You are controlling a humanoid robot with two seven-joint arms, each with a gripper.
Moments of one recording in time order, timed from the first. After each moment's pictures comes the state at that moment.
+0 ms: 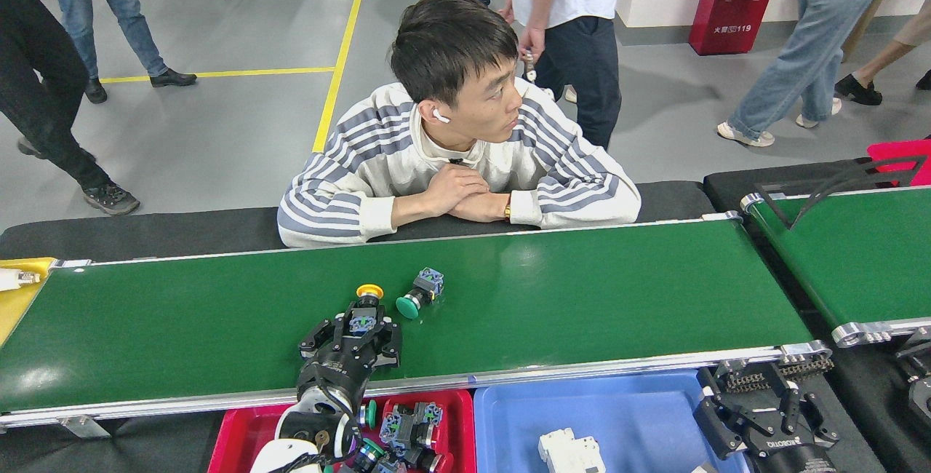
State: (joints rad) left arm -0.08 -0.06 -0.14 -1.45 -1.57 -0.18 -0.14; right arm 0.17 -0.09 -0.24 -1.61 1.21 -0.30 0.04
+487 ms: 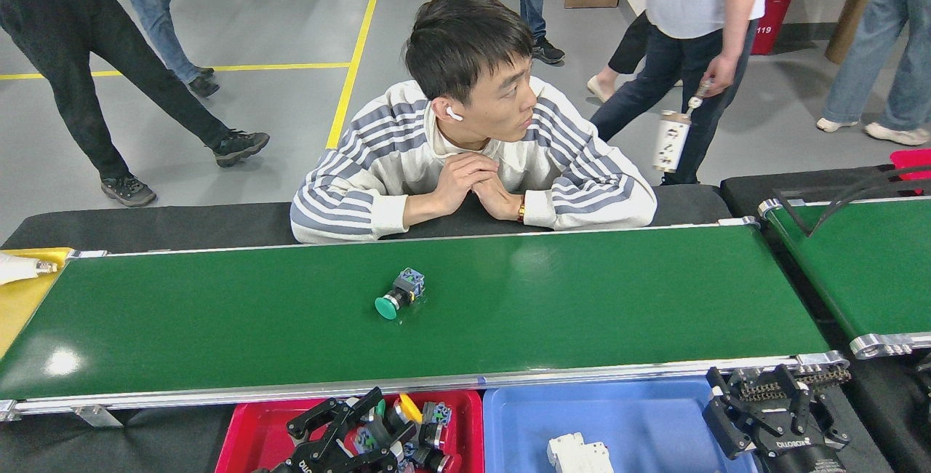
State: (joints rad) left arm 0.20 0.03 0.03 -1.75 -1.45 -0.78 -0.13; right arm 0.17 -0.09 -0.24 -1.61 1.21 -0.31 0.05
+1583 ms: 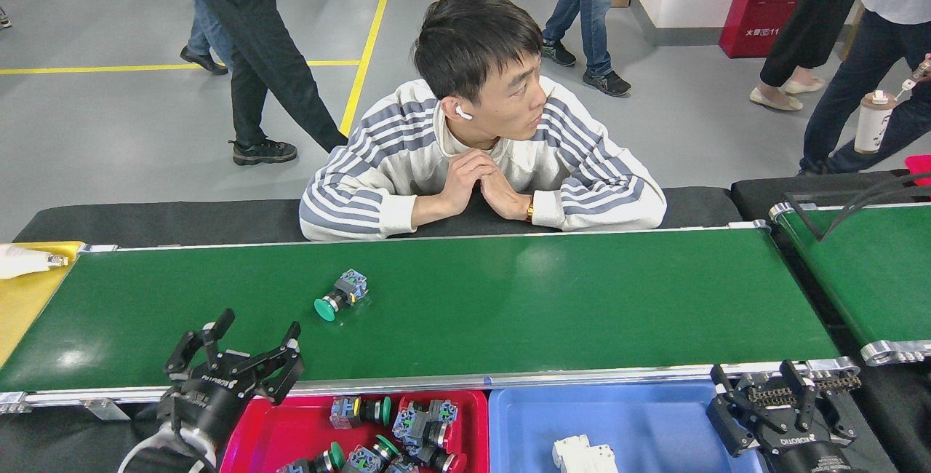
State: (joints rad) left arm -0.16 0.14 0.09 -1.40 -1.52 -0.42 -0.13; right arm 0.17 -0.10 -0.24 -1.63 1.25 -0.29 0.05
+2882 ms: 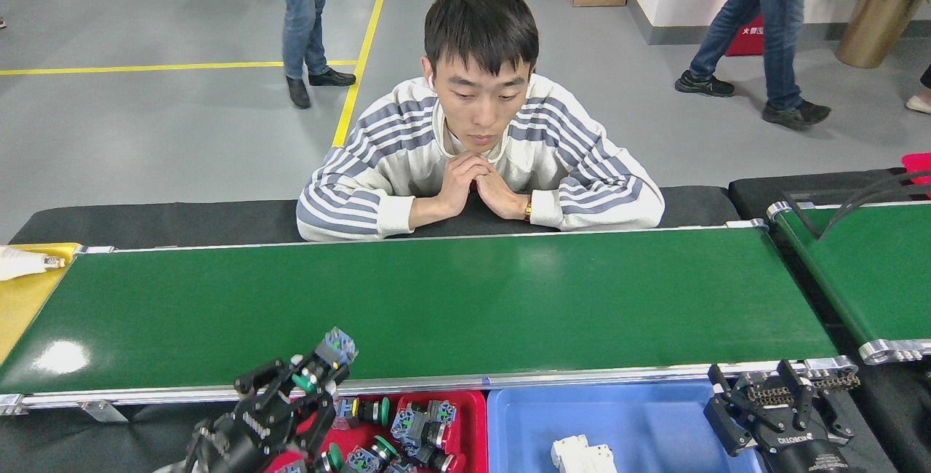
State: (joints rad) left arm 0.18 0.15 0.09 -1.65 -1.36 -0.77 -0.08; right arm 0.17 -0.10 -0.23 -1.63 1.25 -0.29 0.06
